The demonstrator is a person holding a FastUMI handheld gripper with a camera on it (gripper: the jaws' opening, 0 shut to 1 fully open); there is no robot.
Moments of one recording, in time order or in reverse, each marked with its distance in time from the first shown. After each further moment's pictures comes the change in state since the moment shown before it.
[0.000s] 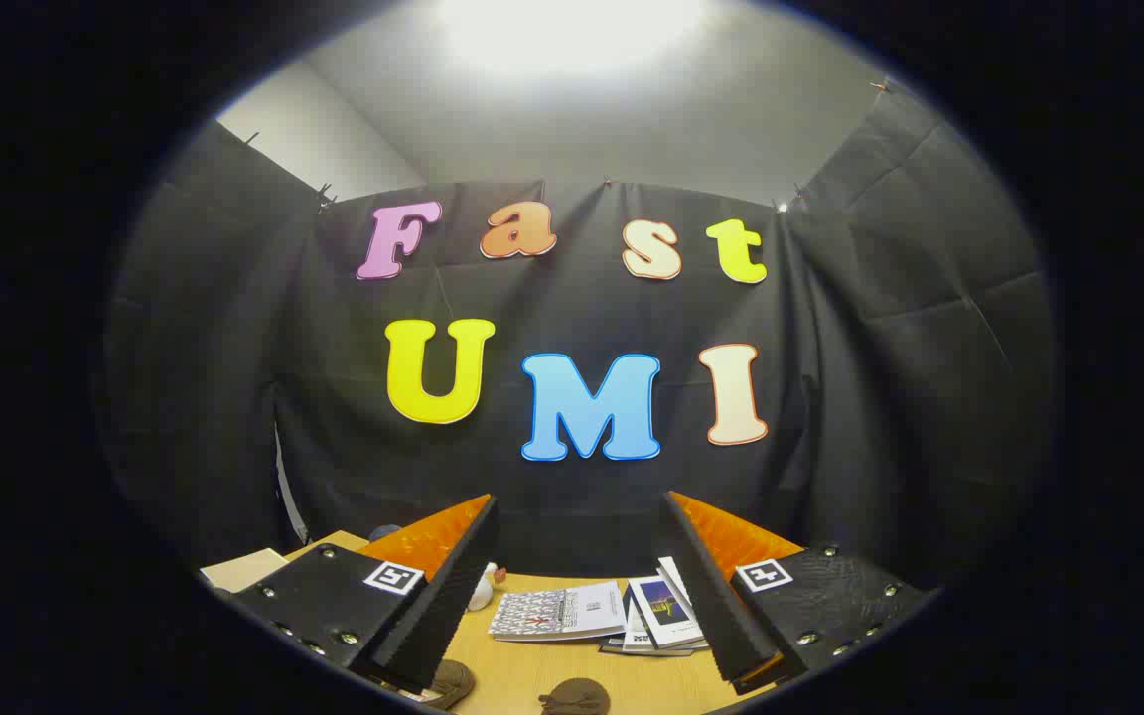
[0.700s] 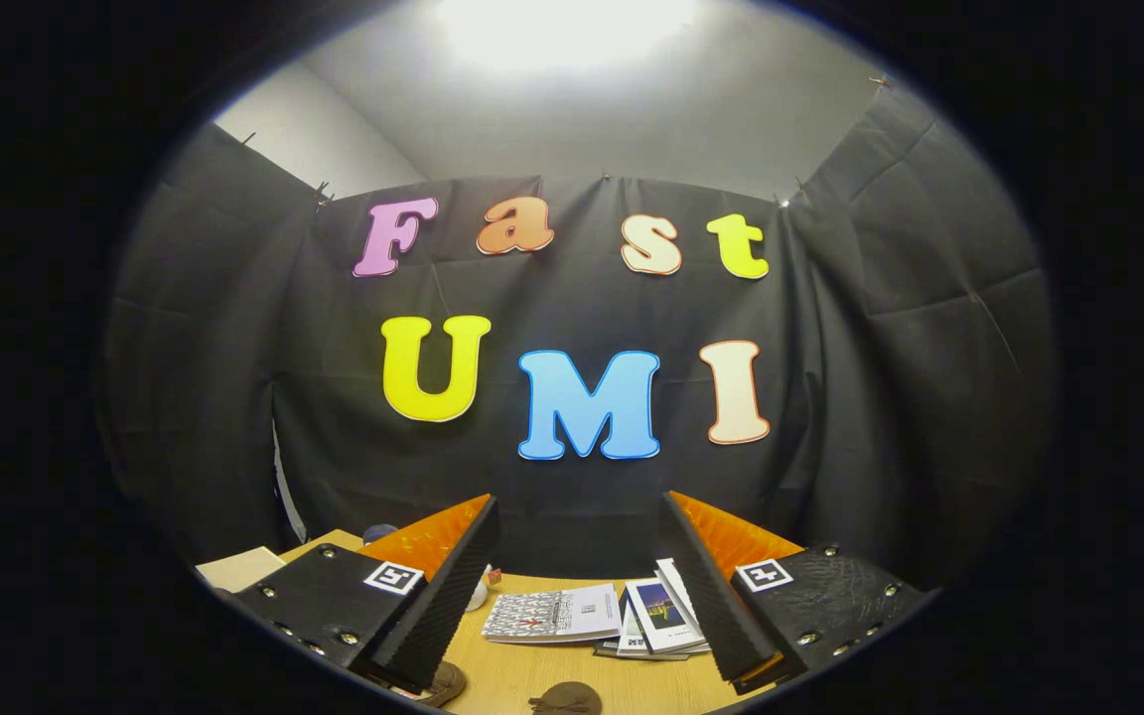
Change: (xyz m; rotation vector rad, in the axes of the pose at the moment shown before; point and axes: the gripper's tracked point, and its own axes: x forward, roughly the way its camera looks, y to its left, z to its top) arm 0.015 -0.006 -0.001 -0.002 0.008 0.012
